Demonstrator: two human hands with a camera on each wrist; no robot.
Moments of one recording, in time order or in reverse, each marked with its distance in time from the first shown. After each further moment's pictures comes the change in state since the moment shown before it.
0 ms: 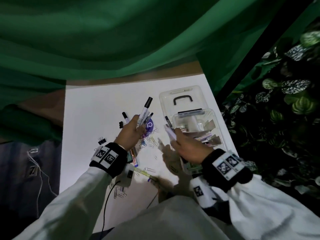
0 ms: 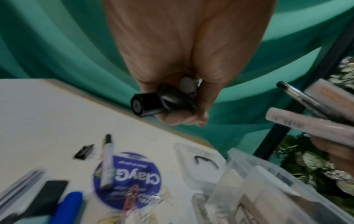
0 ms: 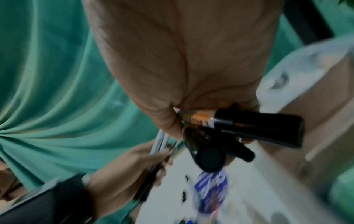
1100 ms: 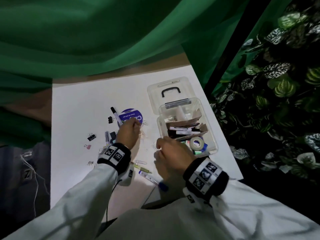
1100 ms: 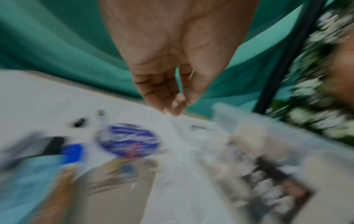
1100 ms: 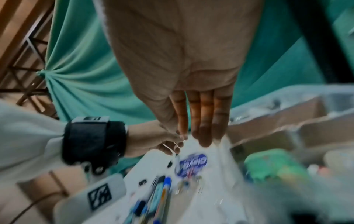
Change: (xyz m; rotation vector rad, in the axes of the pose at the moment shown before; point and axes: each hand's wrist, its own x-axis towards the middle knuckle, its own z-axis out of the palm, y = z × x) left_hand 0.003 -0.019 0.065 0.114 0.173 -0.041; right_hand -0.021 0.035 0.061 -0.398 0.317 -0.171
